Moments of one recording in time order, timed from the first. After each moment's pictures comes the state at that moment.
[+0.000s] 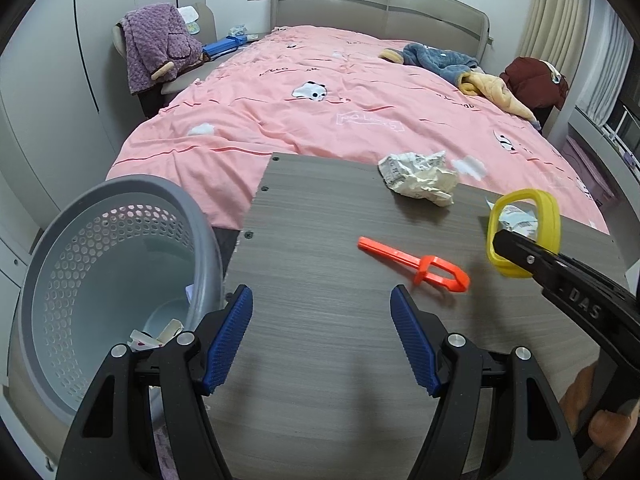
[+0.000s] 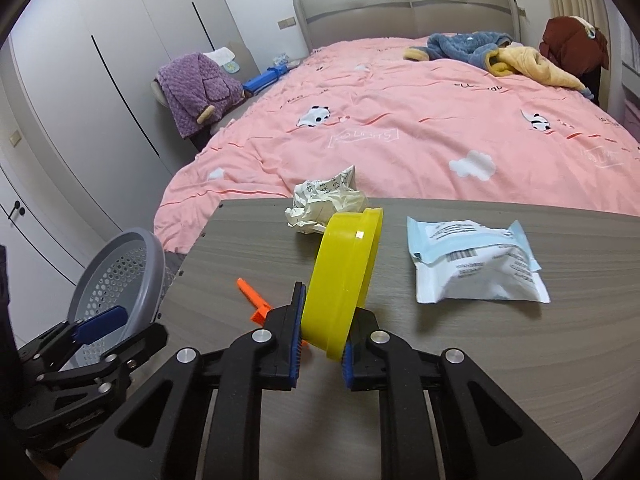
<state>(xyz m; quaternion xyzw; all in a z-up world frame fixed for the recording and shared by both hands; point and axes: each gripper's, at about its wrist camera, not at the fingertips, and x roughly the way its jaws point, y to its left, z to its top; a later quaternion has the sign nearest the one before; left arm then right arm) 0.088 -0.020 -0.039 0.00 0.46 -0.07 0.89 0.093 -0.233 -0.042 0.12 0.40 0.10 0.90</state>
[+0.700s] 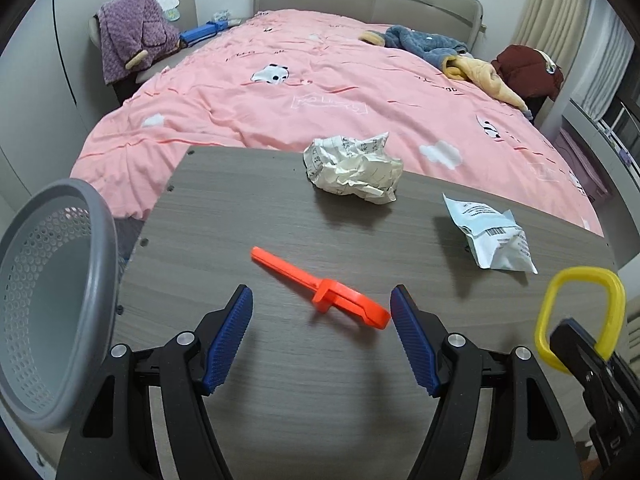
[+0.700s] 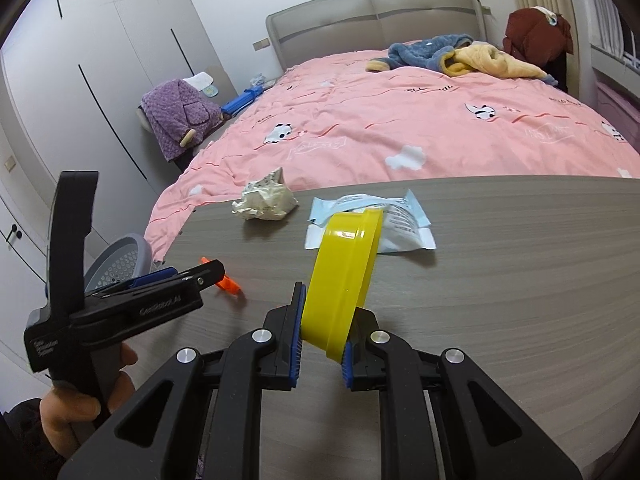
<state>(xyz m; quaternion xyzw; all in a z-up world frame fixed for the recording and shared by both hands) 0.118 -0.097 -0.062 -0.02 0.49 -0.08 0.87 0.030 -0.303 -0.040 0.15 0.38 0.06 0.91</state>
